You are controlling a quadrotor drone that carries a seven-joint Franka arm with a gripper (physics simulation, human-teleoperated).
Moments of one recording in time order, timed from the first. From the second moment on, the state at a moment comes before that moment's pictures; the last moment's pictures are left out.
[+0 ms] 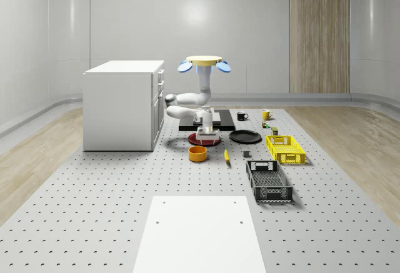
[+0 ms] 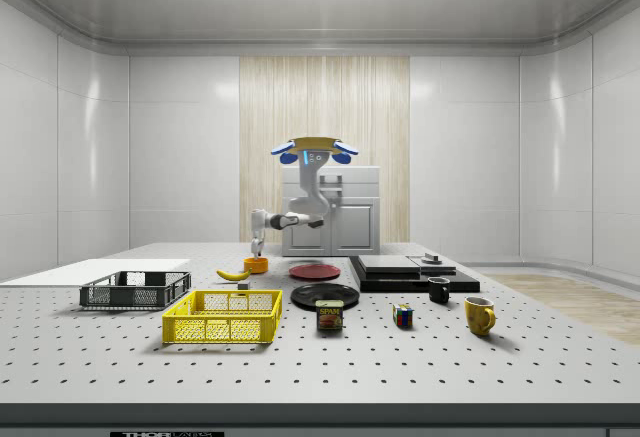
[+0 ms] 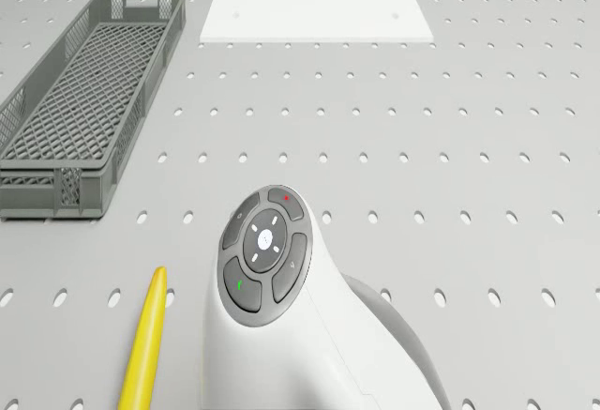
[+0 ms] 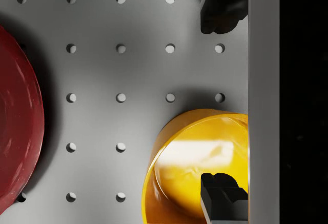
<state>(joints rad) -1.24 -1.44 1.18 -2.83 -1.98 1.56 1.74</state>
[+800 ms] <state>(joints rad) -1.26 -1.44 1.07 -2.78 -2.08 1.62 1.73</state>
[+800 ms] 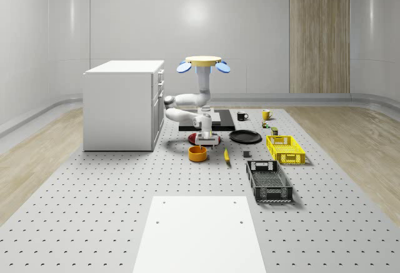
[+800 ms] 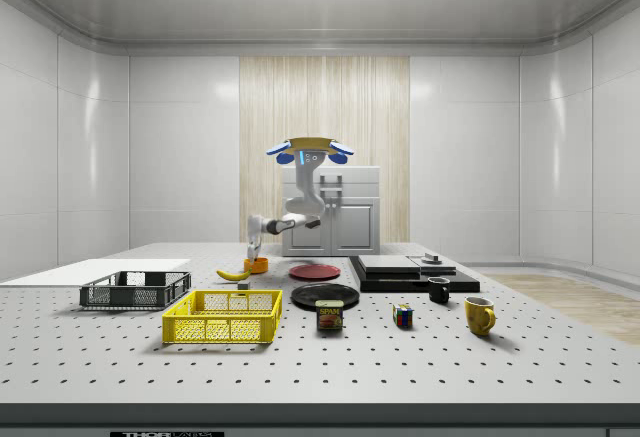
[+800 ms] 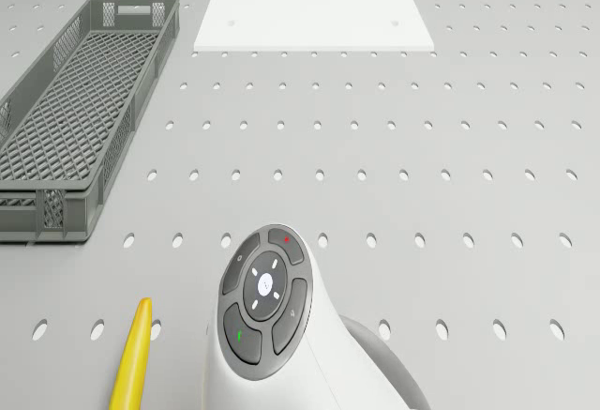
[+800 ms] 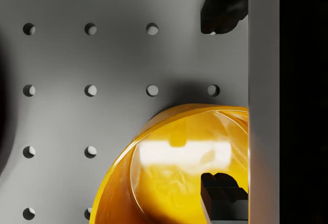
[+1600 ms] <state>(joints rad) -1.27 -1.41 1.01 -2.73 -2.15 1.64 1.71</state>
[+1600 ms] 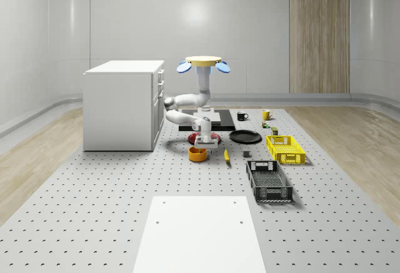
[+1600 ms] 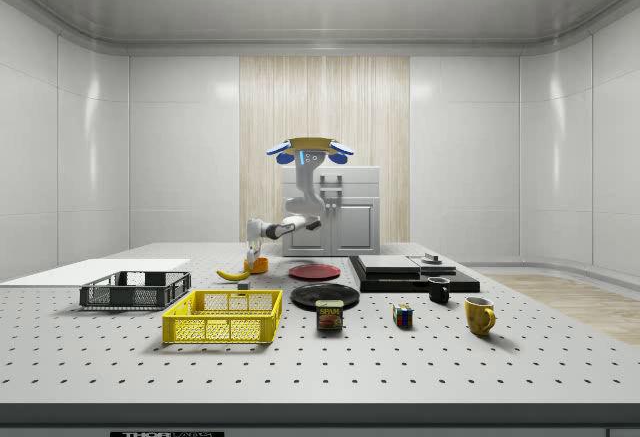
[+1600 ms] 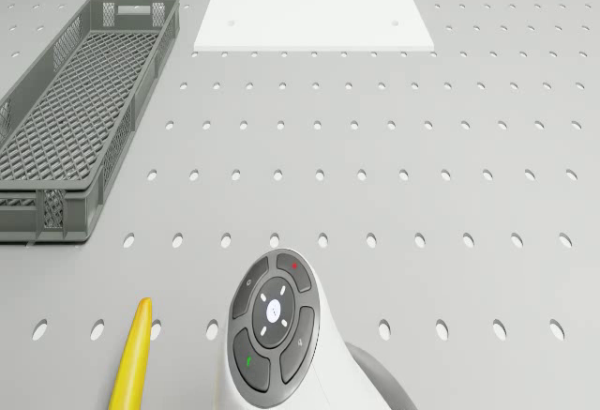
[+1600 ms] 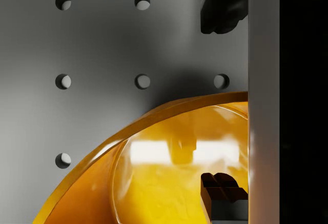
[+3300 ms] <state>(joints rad) -1.27 -1.37 1.07 -2.73 -2.10 1.58 1.70</state>
